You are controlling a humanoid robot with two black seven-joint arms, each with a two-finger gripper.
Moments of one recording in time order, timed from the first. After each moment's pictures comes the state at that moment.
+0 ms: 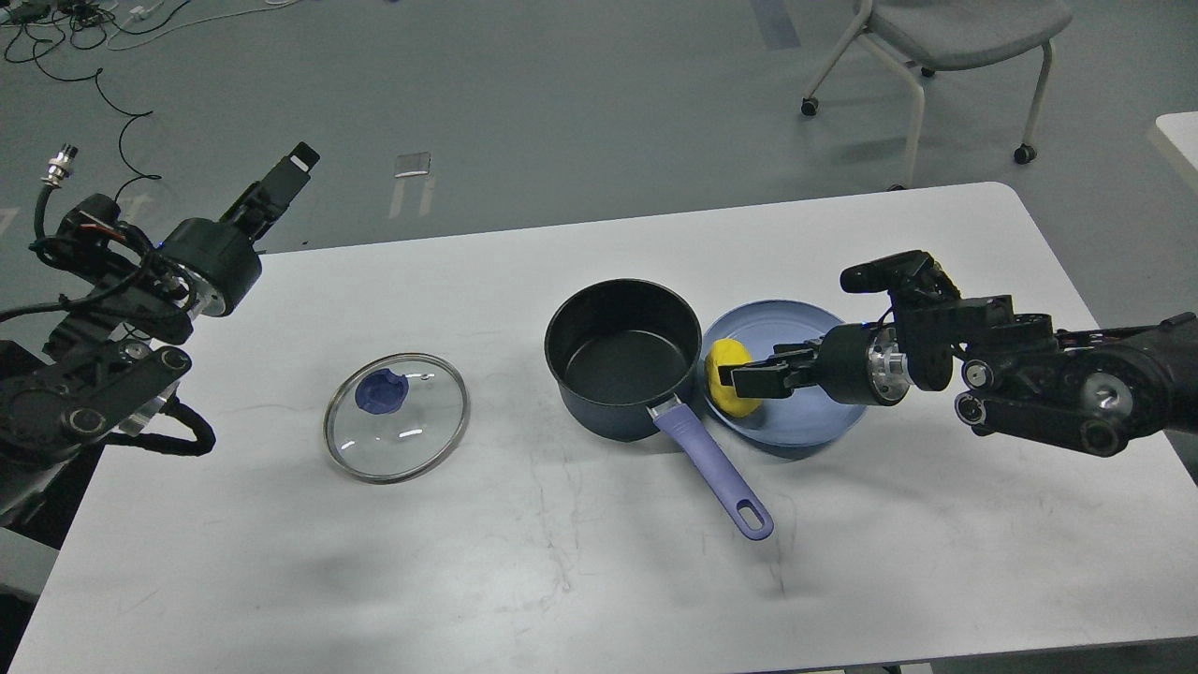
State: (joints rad) left arm -0.97 0.64 -0.13 -0.81 0.80 0.21 -0.49; right arm 1.02 -0.46 -0.15 1.08 -1.27 0.09 0.20
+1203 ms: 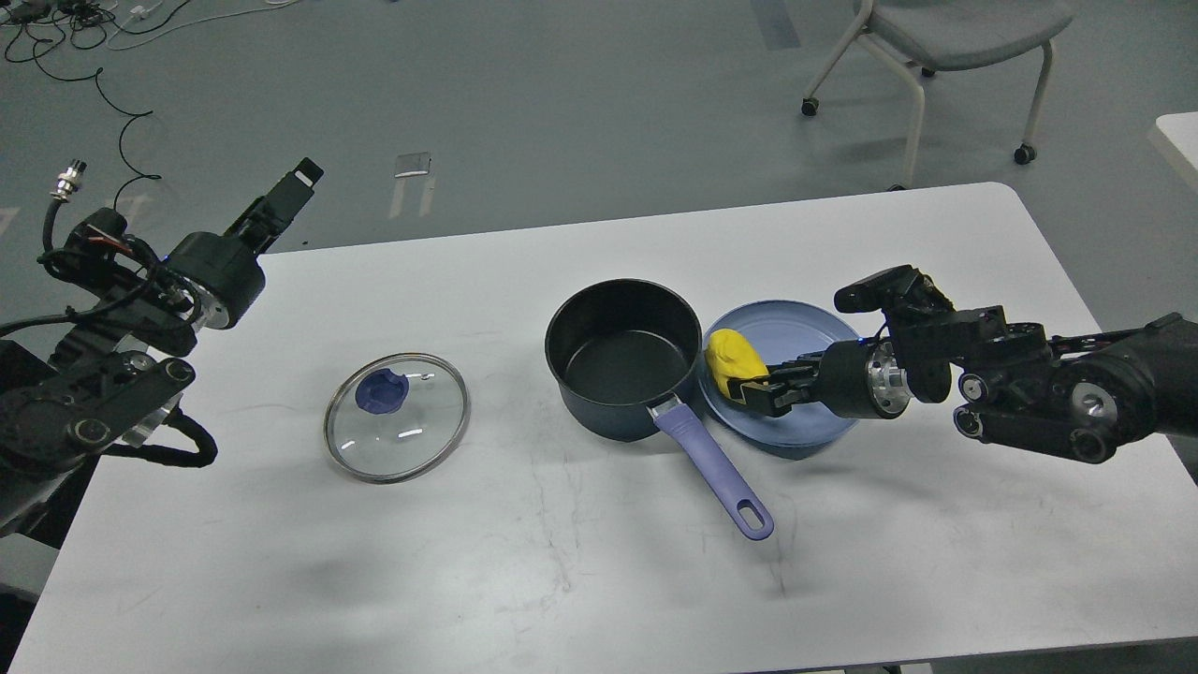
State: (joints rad) left arm -0.95 0.64 -0.13 -0.81 0.80 0.21 -0.49; right arm 1.04 -0.44 -0.25 1.03 -1.27 0.04 0.27
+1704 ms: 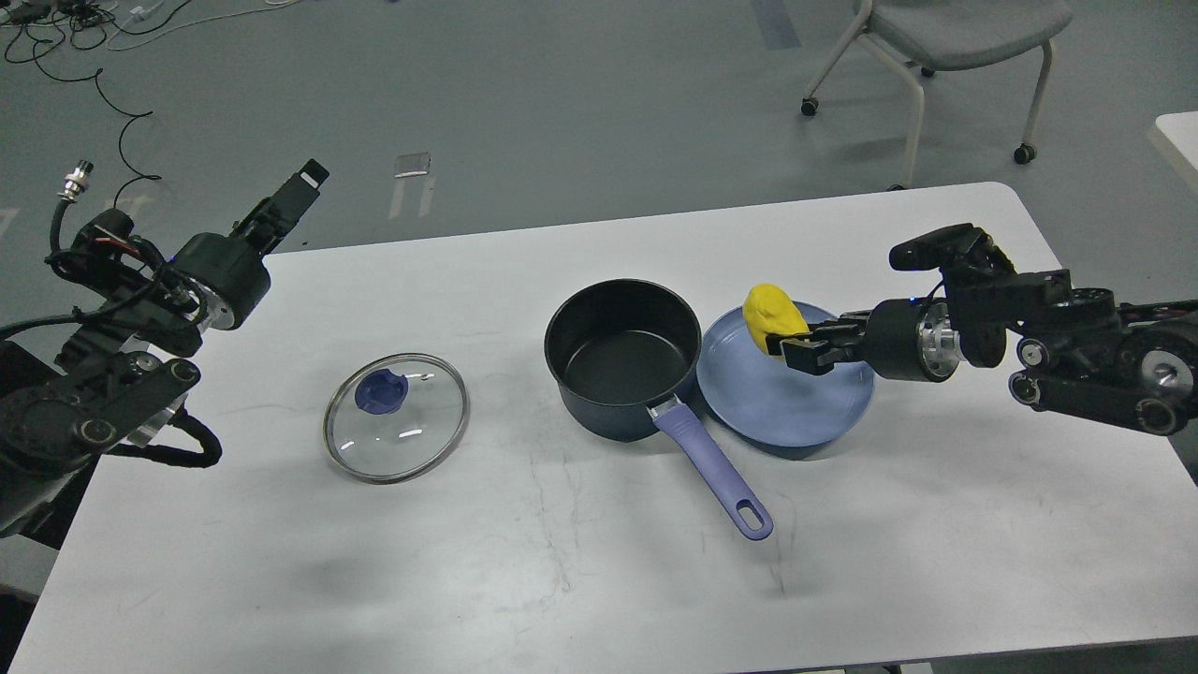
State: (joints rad) left arm -0.95 0.63 -0.13 -0.81 0.80 0.21 -0.49; right arm 1.14 -0.59 -0.23 1.12 -1.26 0.01 0.28
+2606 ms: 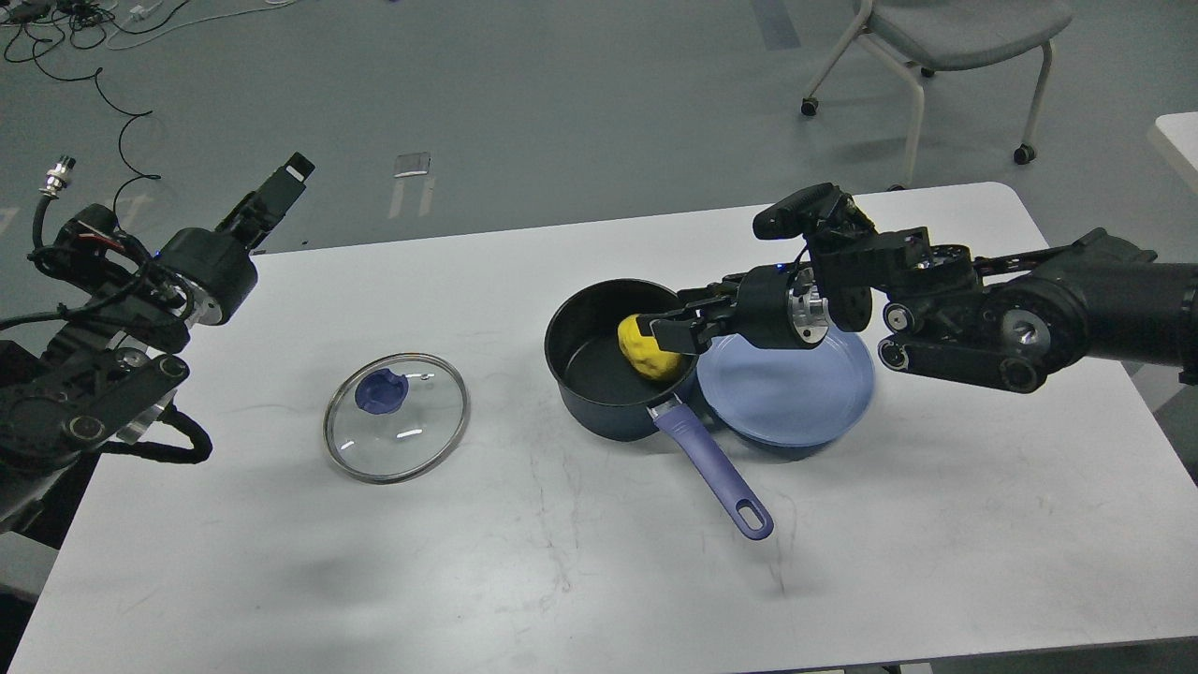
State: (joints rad) left arm -0.95 0.64 -0.14 -0.80 0.79 0.22 -0.49; right arm 1.25 -0.32 -0.29 1.03 -1.18 0.01 0.26
